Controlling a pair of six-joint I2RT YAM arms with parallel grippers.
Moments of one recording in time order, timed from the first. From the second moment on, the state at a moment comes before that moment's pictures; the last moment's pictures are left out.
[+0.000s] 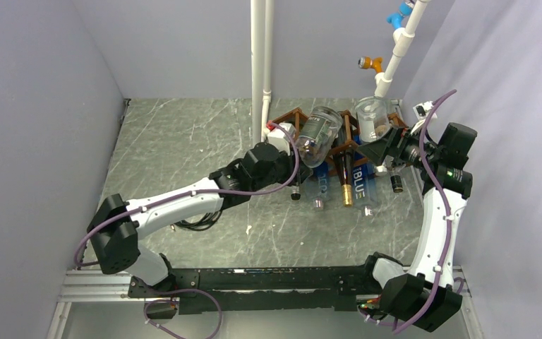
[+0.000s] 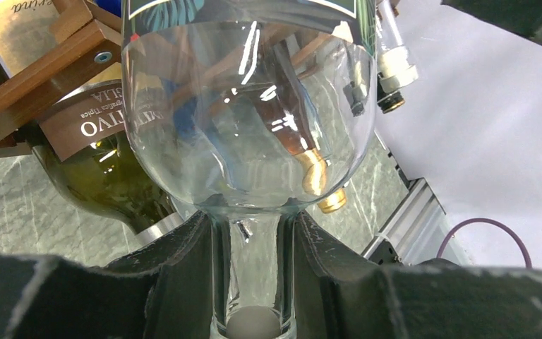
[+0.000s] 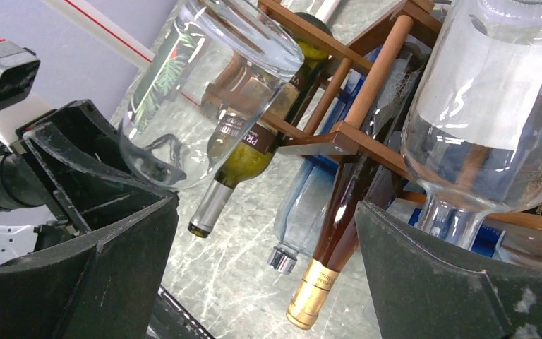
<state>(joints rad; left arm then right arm) -1.00 1.51 1.18 0.04 -0.10 -0.62 -0.42 1.03 1.15 -0.65 -1.03 0.06</state>
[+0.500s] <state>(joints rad) -1.00 1.38 1.08 0.10 -0.02 -0.61 -0.42 1.03 1.15 -0.69 -1.07 -0.03</state>
